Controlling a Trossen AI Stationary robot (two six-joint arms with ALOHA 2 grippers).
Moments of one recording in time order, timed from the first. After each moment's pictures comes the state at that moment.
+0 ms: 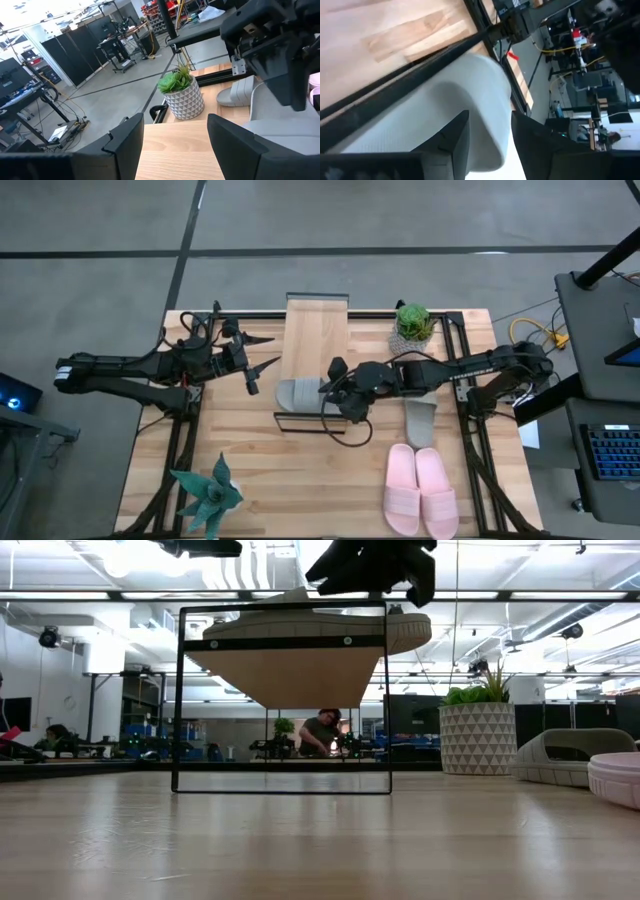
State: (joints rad) left arm 0.01 0.82 0.78 -0.05 -0.40 0.38; right arm 0.10 1.54 1.20 -0.17 0.12 -1.06
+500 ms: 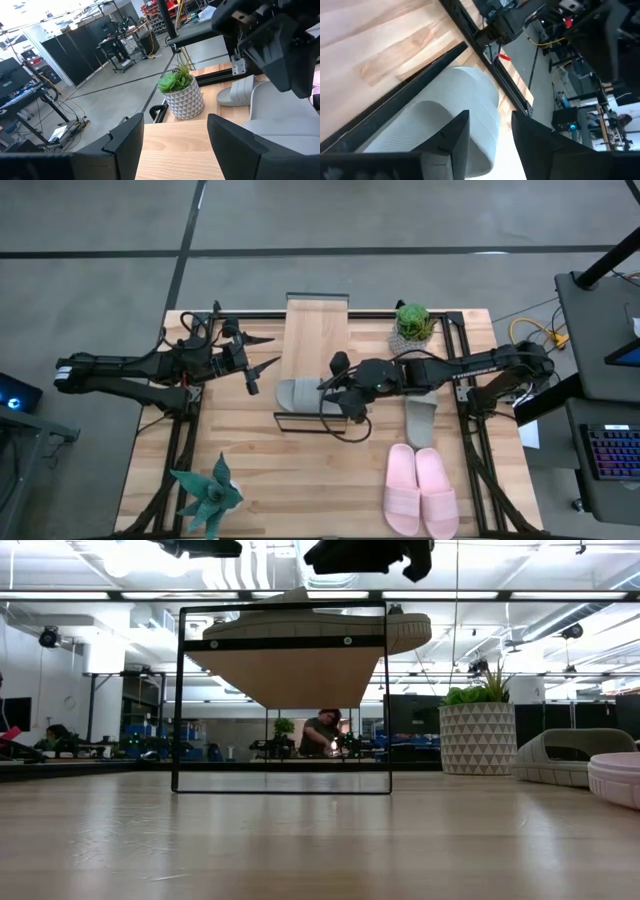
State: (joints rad) left arm 0.01 0.82 0.78 -0.05 -0.40 0.38; right arm 0.10 1.53 1.24 -0.18 0.13 -0.91
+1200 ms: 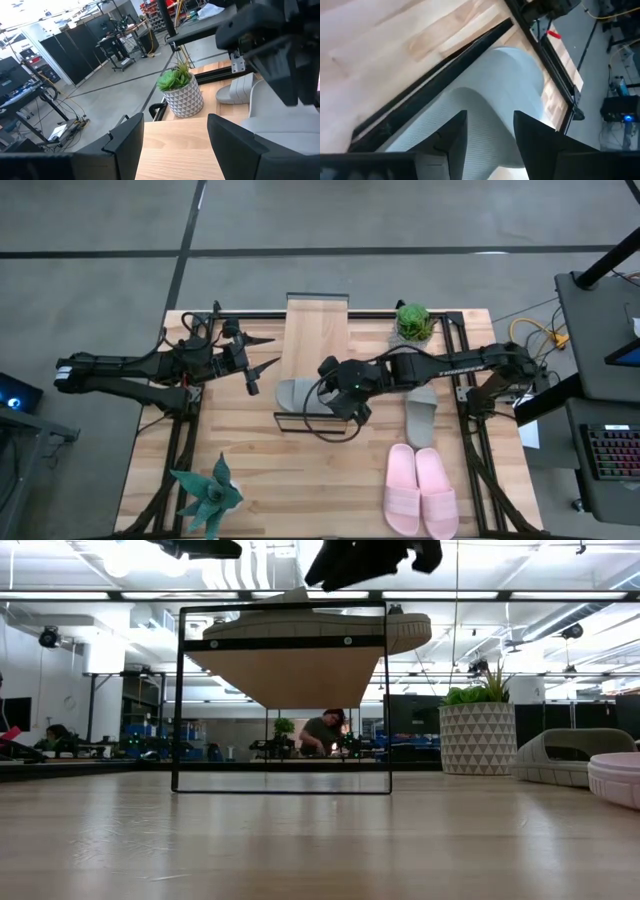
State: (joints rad) left arm 0.01 0.82 0.78 -0.06 -0.40 0.38; right arm 0.10 1.67 1.50 -0.60 0.08 -0.87
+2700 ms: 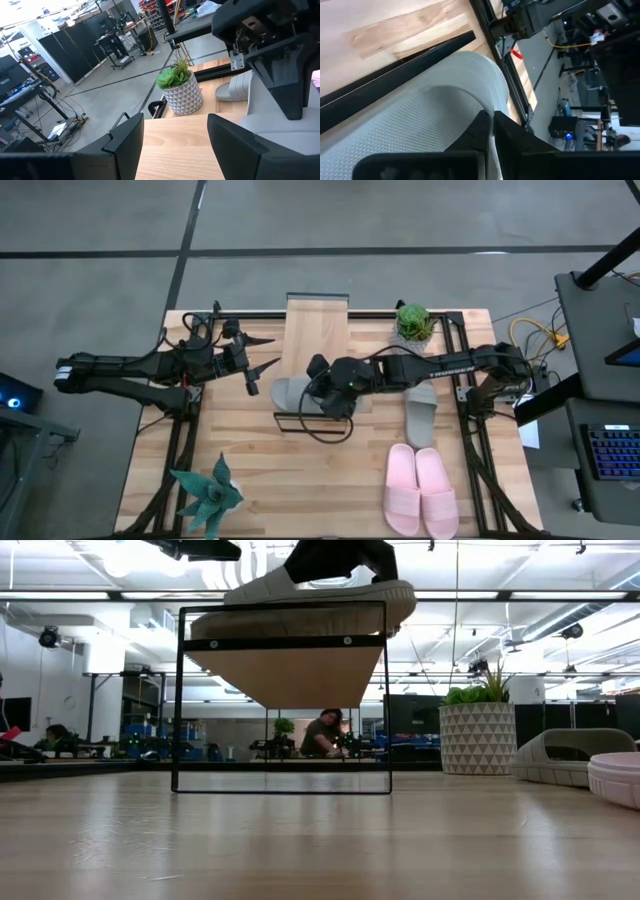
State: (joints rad) left arm 0.01 0.82 0.78 -0.07 -0.40 0.38; right arm 0.08 1.72 1.49 -0.38 0.12 -1.10
